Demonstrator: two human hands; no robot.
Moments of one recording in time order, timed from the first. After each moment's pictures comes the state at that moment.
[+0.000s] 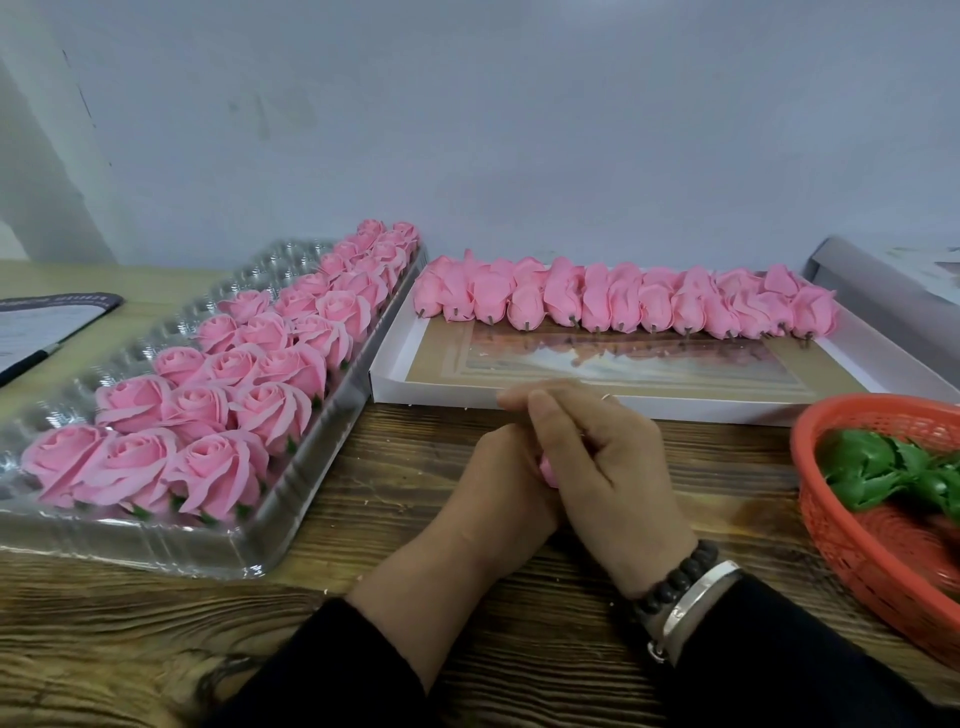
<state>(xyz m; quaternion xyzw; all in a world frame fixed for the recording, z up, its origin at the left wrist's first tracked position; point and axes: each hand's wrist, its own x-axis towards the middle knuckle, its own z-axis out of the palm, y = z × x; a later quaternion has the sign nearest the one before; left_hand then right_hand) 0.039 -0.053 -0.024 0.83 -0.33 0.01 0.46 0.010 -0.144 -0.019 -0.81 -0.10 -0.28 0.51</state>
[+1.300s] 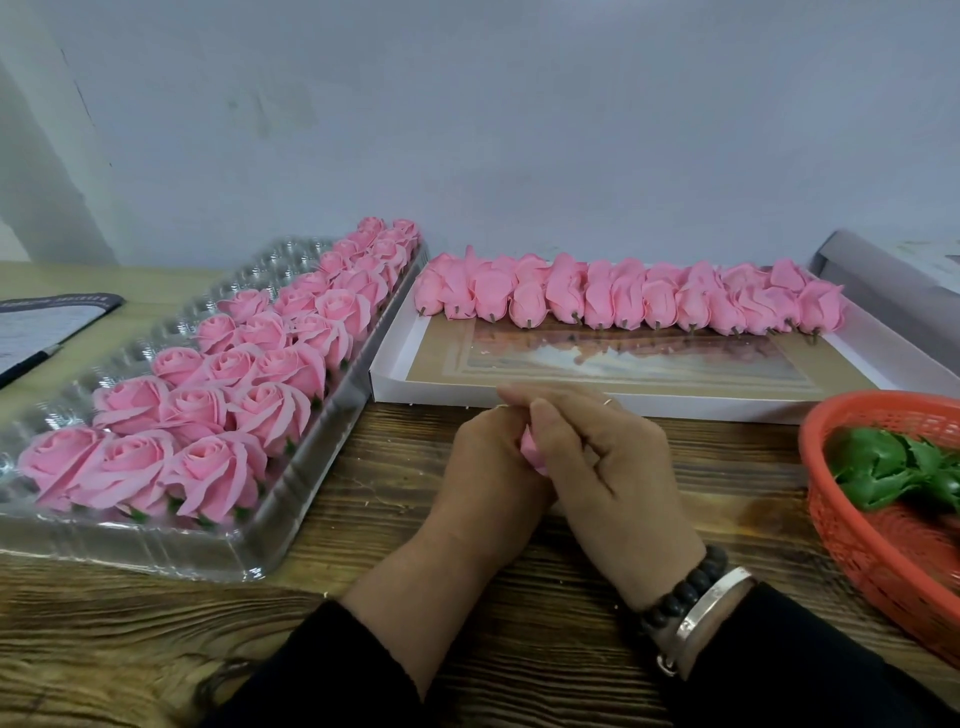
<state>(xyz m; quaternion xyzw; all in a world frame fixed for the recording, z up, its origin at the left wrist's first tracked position) 0.041 -0.050 -0.023 0.79 -0.26 0.05 0.55 0.008 -0.144 -0.020 -0.81 -0.11 -0.28 0.51</state>
